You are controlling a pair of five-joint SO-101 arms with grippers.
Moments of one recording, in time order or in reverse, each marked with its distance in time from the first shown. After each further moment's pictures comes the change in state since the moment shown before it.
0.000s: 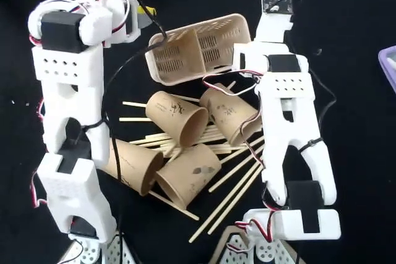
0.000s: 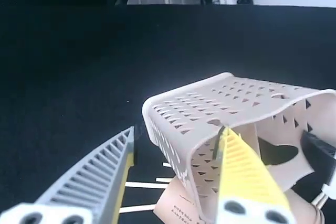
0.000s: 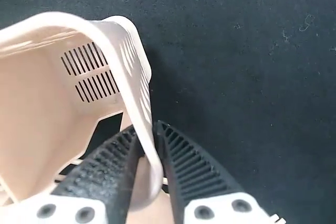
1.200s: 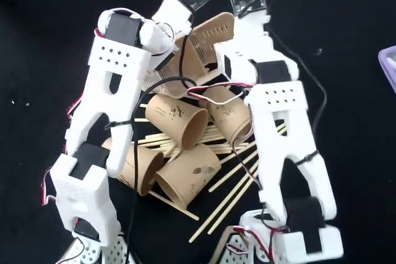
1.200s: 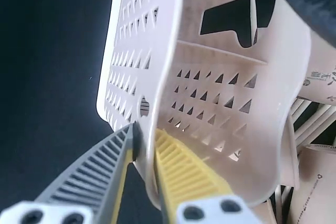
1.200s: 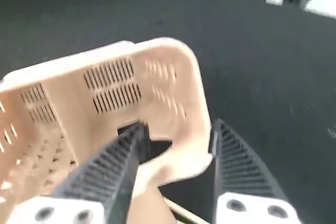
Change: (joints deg) left arm 10.3 -0.2 26.2 -6.3 -36.7; right arm -6.4 -6.1 1.4 -3.0 12.0
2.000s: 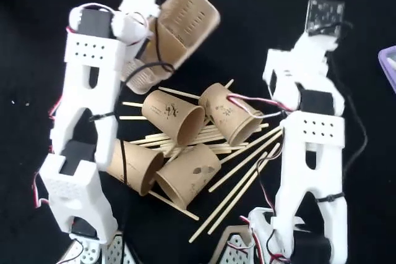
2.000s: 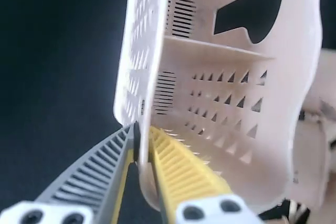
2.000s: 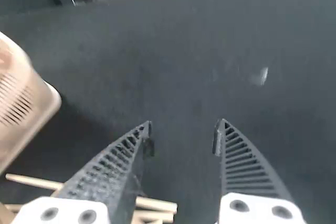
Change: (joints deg) left arm -7.7 0.1 1.1 -3.5 5.0; right arm 15.3 -17.2 13.4 -3.8 -6.6
